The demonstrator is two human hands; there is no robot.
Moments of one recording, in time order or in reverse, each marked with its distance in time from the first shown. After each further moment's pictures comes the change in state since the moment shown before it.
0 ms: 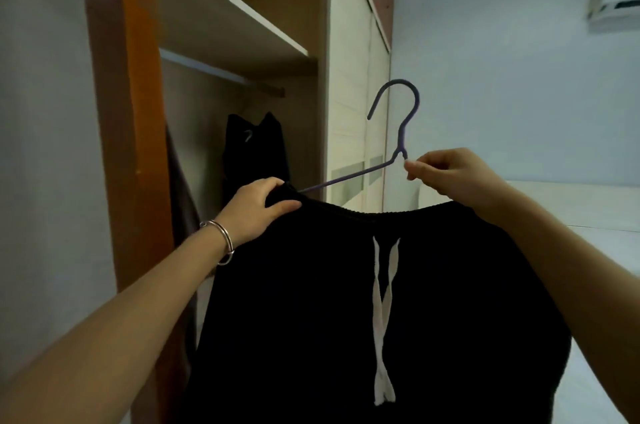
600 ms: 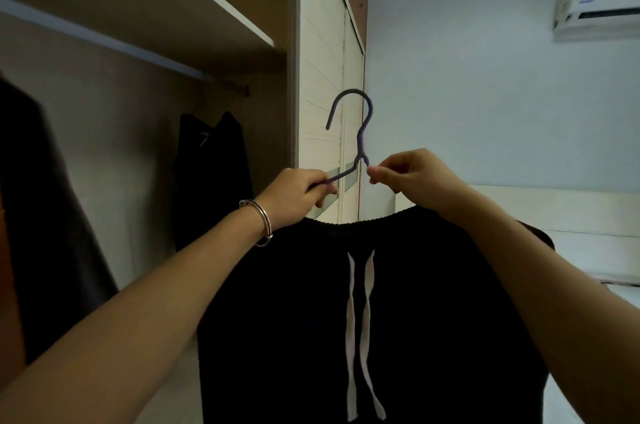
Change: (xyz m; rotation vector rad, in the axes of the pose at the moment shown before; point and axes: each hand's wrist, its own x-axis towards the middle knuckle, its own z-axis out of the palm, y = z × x) left_hand 0.142 0.022 0.082 -0.114 -0.153 0.124; right_hand 0.114 0.051 0.028 -0.126 -0.002 0.013
